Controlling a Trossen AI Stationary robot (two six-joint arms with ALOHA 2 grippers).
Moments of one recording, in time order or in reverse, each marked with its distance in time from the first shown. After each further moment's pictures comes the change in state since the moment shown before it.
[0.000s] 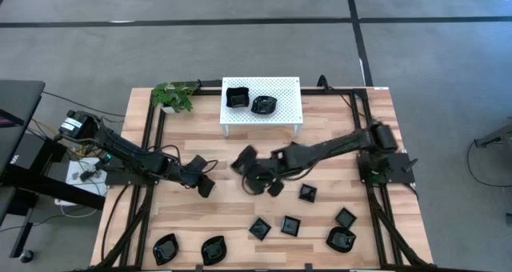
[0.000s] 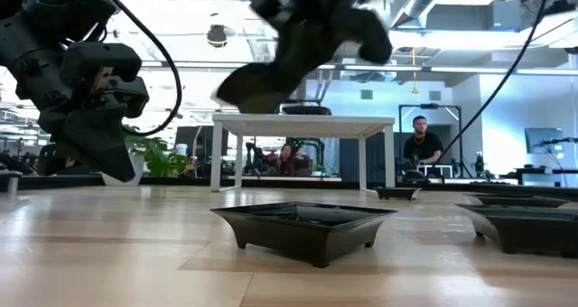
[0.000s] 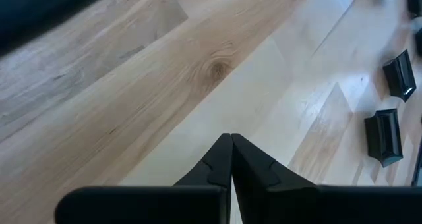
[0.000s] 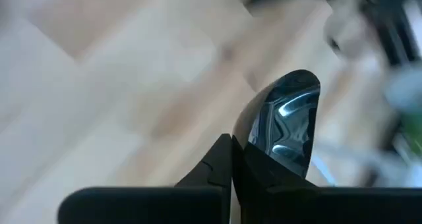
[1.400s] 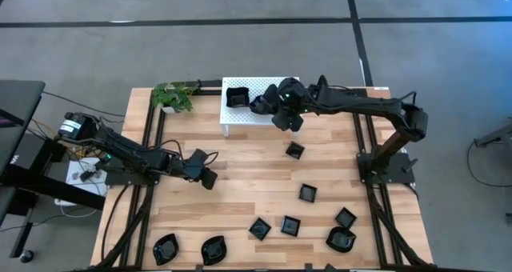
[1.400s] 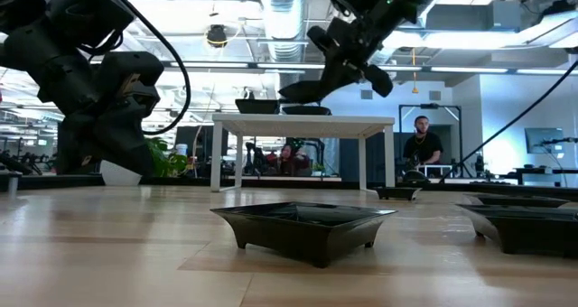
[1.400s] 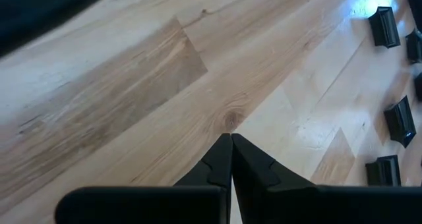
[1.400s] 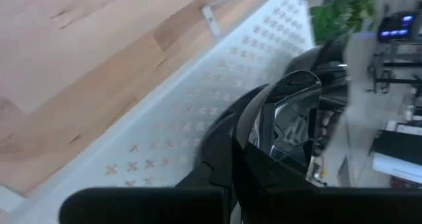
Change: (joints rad) left arm 0.093 0.000 0.000 0.026 -0.026 0.008; right arm -0.556 -0.310 -0.303 0.224 -0.269 -0.701
